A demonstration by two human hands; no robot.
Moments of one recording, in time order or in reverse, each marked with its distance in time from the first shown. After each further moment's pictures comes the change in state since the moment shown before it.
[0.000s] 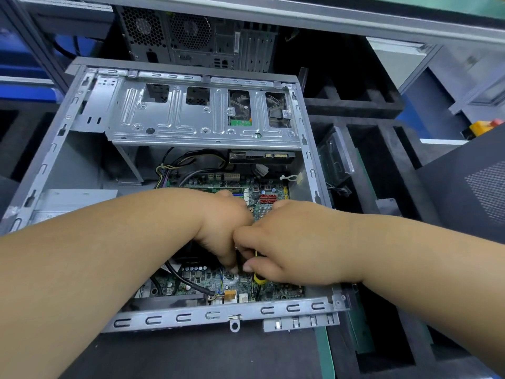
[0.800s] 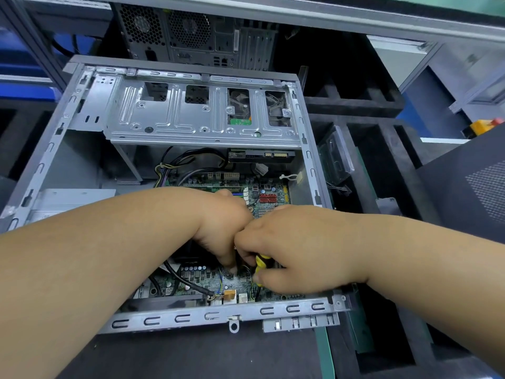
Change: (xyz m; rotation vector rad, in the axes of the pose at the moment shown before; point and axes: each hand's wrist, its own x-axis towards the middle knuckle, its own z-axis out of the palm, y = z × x) left_hand -0.001 0.000 0.000 -0.013 0.007 -0.004; right_hand -0.004 0.002 -0.003 0.176 -0.044 -0.034
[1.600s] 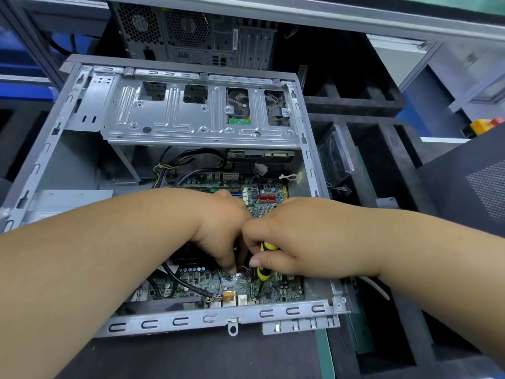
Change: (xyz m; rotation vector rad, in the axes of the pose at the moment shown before) left_hand -0.001 0.000 0.000 -0.018 -0.003 -0.016; right_hand -0.005 0.008 -0.004 -0.014 0.041 0.030
